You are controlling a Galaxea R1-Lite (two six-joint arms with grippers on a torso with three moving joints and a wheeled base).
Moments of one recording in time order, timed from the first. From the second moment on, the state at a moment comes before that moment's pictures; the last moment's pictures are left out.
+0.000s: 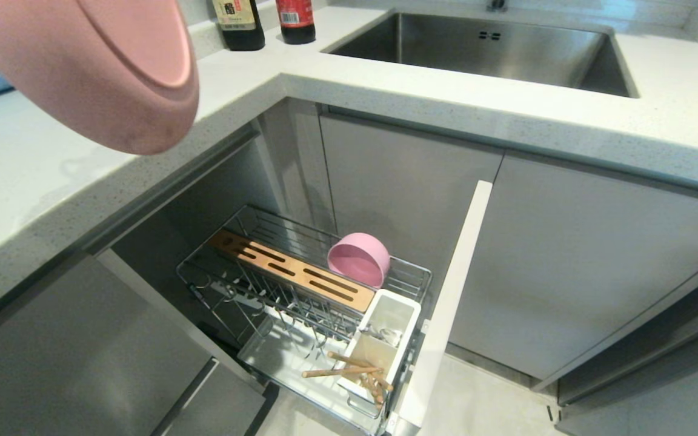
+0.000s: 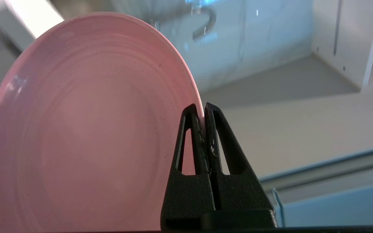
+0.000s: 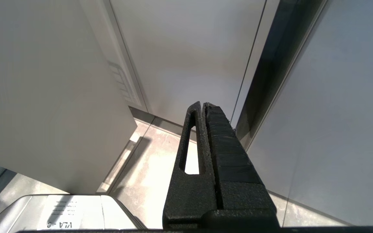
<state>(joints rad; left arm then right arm) -0.88 1.18 -1.58 0.04 0.34 -0.87 0.01 0.00 0.00 0.00 0.00 0.02</state>
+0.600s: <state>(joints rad) -1.02 1.26 -1.22 -0.11 0.64 -1.03 0.01 0.00 0.00 0.00 0.00 0.02</state>
